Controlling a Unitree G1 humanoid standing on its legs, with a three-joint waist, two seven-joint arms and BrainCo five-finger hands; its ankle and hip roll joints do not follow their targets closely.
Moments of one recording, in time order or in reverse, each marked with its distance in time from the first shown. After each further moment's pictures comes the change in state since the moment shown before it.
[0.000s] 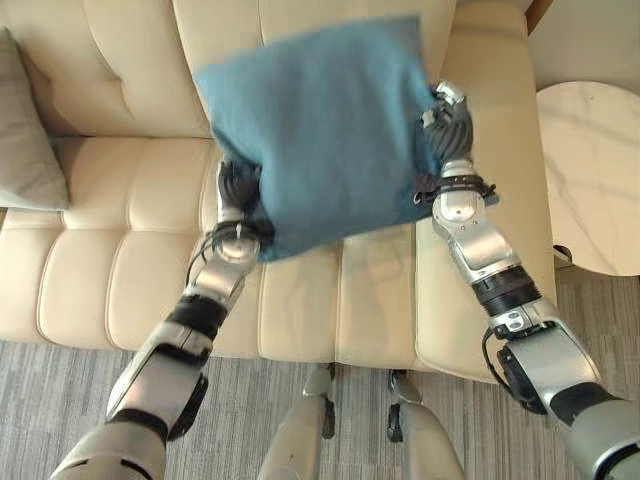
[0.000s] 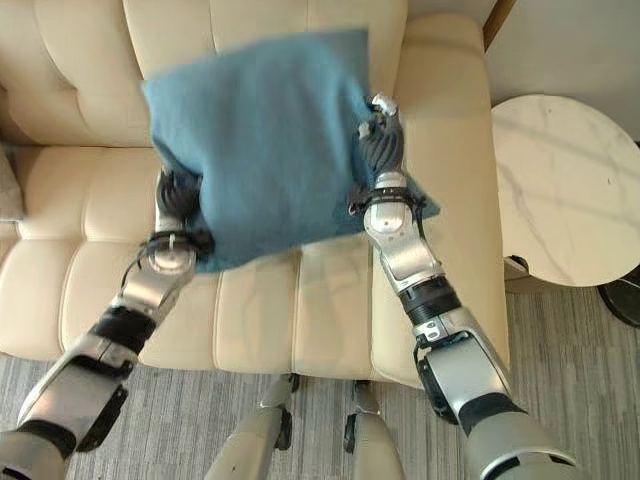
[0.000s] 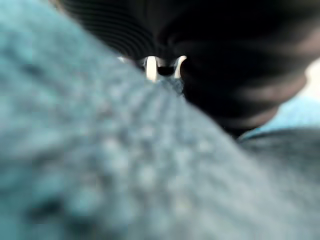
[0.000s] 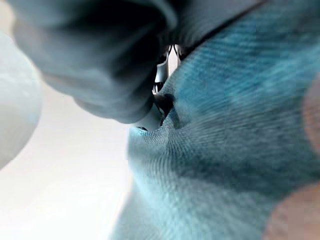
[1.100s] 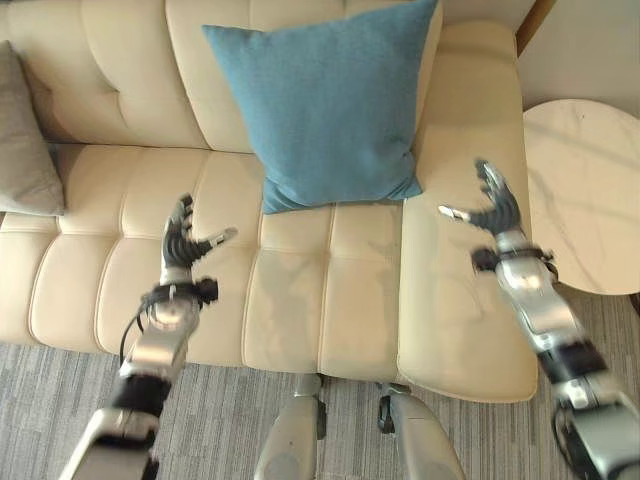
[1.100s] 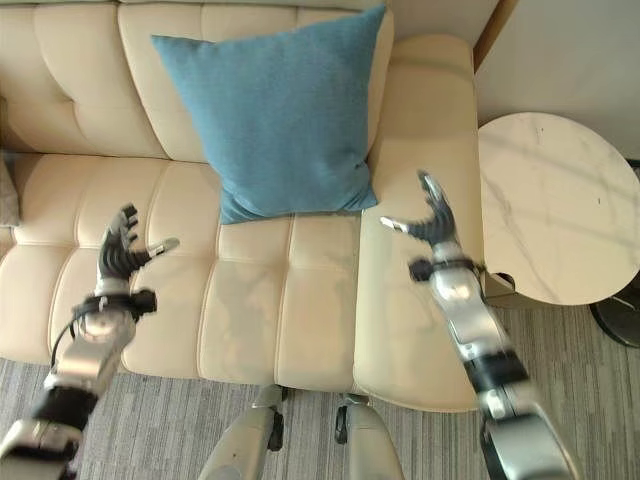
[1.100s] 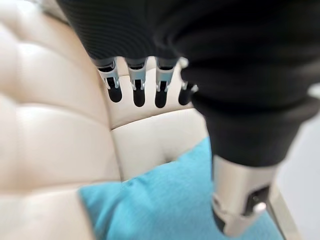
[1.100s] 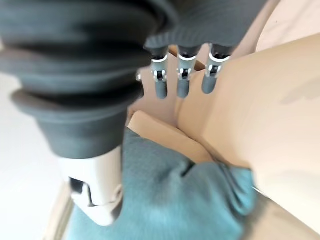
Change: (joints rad) left arm 1.126 -0.016 0.440 -0.550 -0.061 -0.066 -0.372; right arm 1.051 -0.173 -0.258 -0.469 0.011 -0.004 0.441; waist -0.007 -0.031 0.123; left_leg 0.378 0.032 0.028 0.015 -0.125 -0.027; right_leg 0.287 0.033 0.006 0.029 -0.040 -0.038
